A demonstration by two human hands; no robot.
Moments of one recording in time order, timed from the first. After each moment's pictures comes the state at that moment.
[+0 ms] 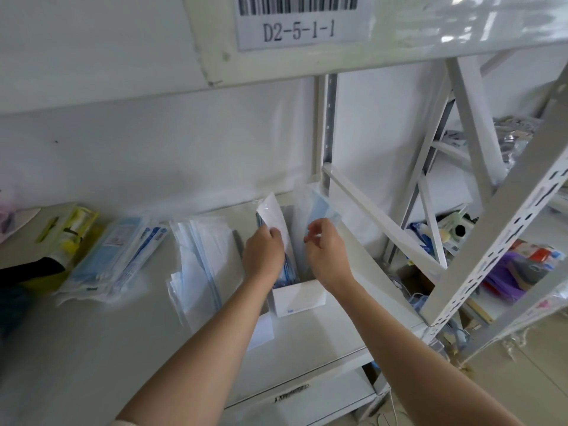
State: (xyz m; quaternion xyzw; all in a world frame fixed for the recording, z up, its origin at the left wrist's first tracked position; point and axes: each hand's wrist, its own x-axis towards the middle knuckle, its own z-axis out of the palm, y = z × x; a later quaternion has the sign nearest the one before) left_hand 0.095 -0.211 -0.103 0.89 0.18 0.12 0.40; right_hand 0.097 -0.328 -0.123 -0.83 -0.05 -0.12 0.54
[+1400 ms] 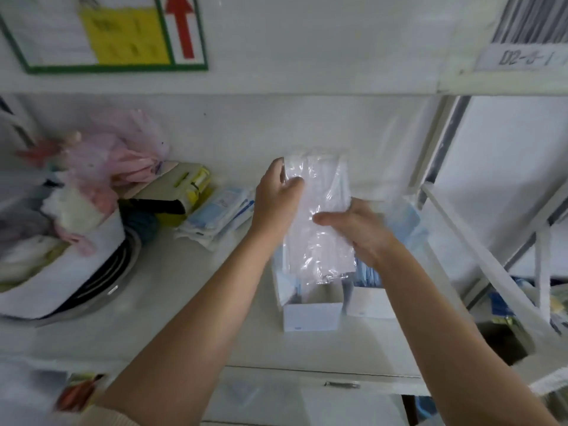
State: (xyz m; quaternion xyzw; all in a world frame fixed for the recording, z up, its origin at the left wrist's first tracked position) left_hand 0.027 -0.107 -0.008 0.74 0.12 0.33 0.58; right_hand 0.066 -0.246 -0.015 -0.69 -0.18 0.21 0.67
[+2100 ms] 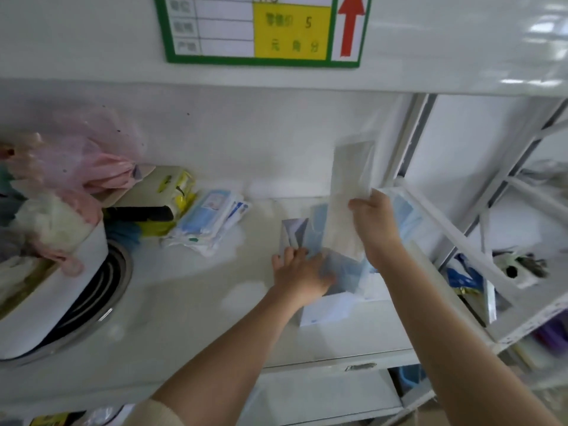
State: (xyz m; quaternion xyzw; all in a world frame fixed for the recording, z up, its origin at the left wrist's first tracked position) left_hand 0.001 -0.108 -0.136 0.99 0.04 -0.01 0.15; right_hand 0.037 -0.218 -0.021 -0.78 -0.03 -0.07 0.62
